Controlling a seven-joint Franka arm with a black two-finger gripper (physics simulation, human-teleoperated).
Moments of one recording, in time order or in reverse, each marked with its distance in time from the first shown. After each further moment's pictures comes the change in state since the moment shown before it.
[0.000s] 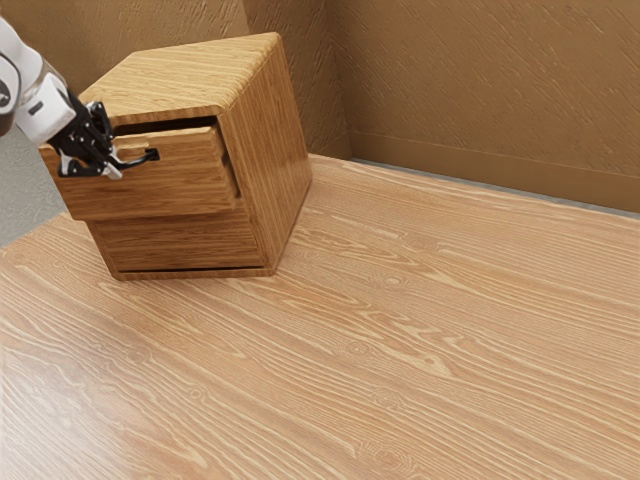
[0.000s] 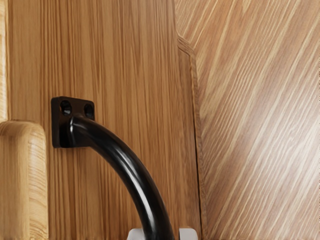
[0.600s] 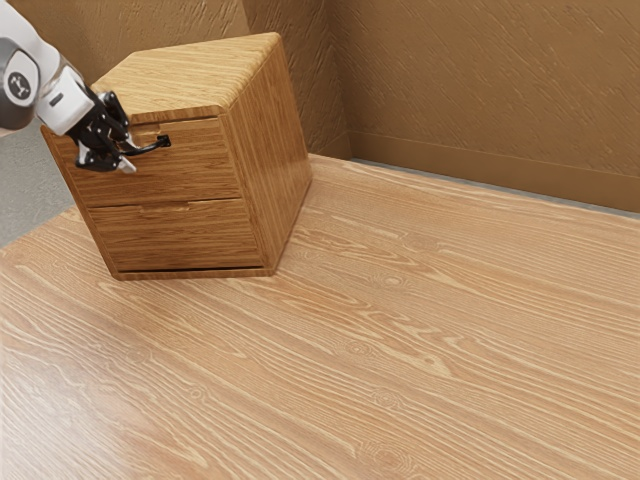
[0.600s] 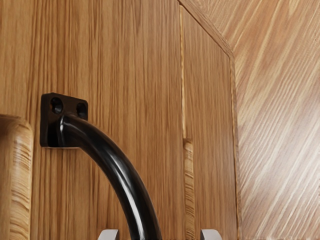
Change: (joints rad) arm 0.009 0.150 -0.028 0.169 0.005 -0.015 -0.040
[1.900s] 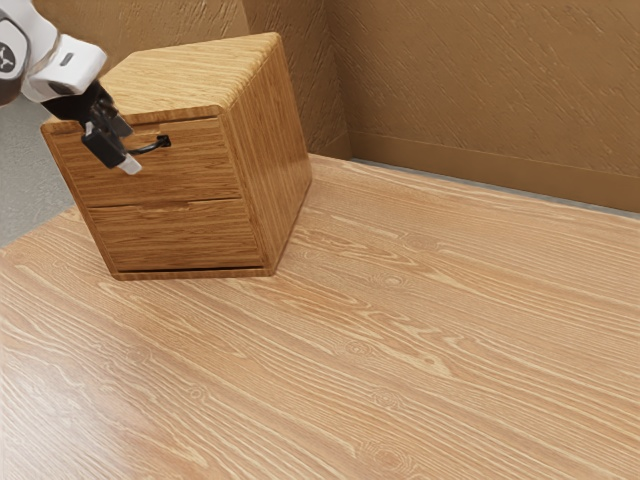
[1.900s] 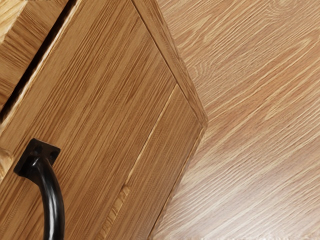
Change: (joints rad) arm 0.003 -0.090 -0.054 -0.002 -0.012 -0.147 -0.559
